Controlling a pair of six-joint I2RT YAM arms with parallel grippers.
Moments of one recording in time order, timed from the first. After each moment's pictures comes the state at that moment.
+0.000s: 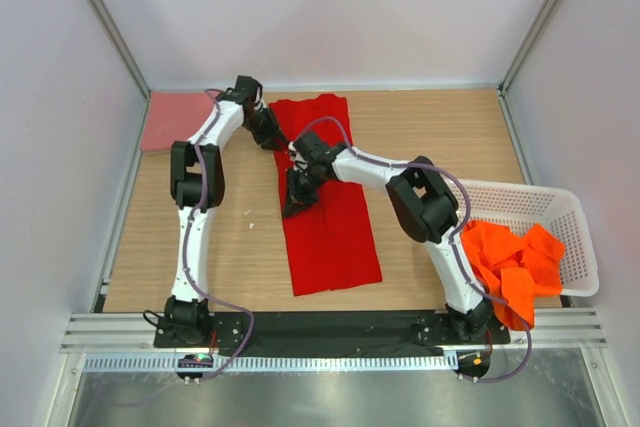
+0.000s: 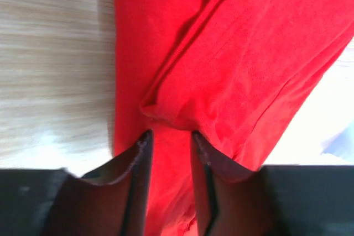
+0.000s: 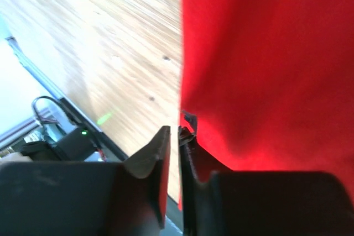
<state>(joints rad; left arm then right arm) -0.17 2.51 2.20 -0.83 0.41 -0.63 0.74 2.26 1.70 -0.52 -0.54 0.68</state>
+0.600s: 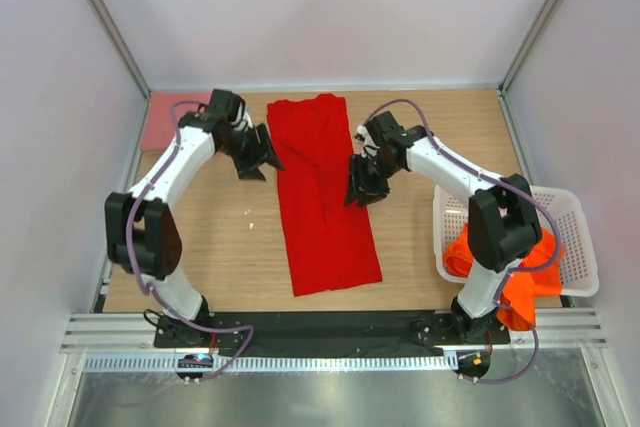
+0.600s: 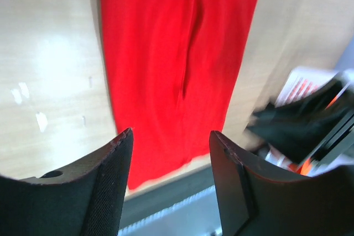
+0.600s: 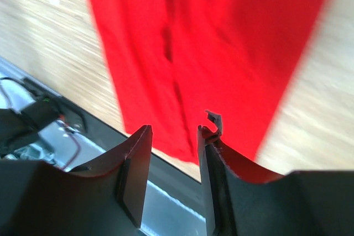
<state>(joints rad) -0.21 1.78 1.58 -0.89 0.41 -0.58 0.50 1.82 1.43 -0.81 -0.44 0.45</state>
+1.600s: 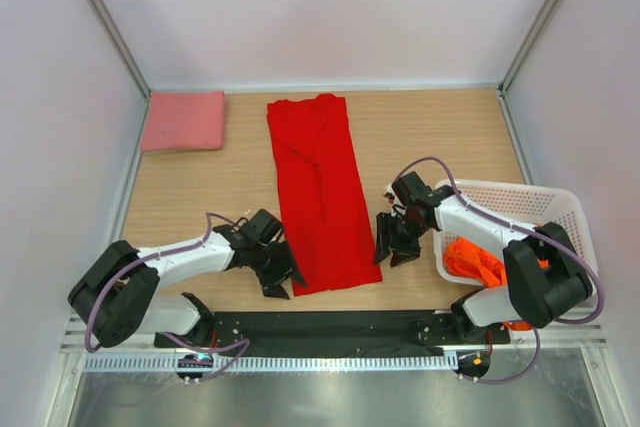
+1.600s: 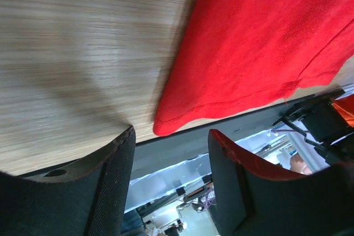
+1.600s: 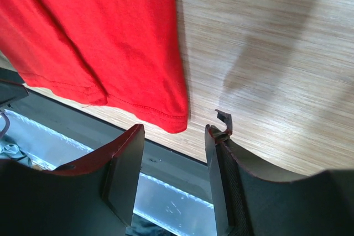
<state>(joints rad) -0.73 1.30 0.51 -0.43 0.39 -1.19 0.48 1.40 0.75 -0.71 -0.37 0.49</state>
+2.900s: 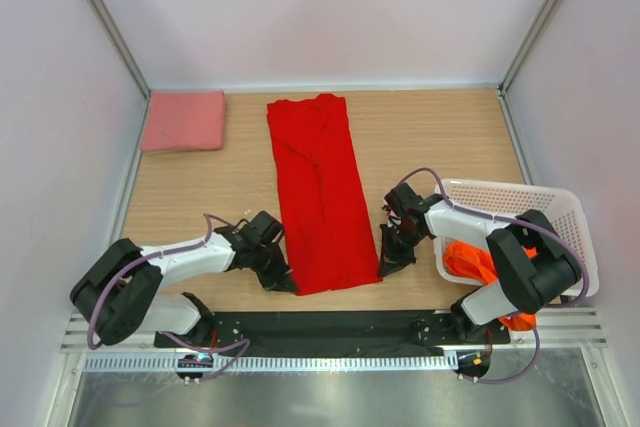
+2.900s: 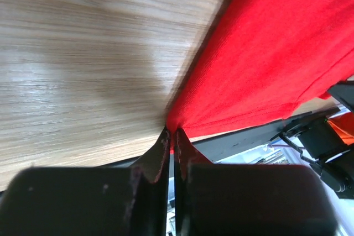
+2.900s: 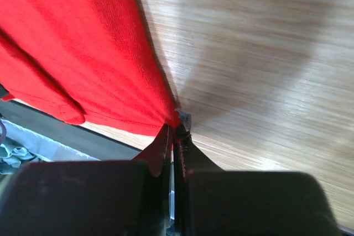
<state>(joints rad) -0.74 1.33 0.50 -0.40 0.33 -1.25 0.52 1.49 0.68 -0.62 -0.37 0.58</state>
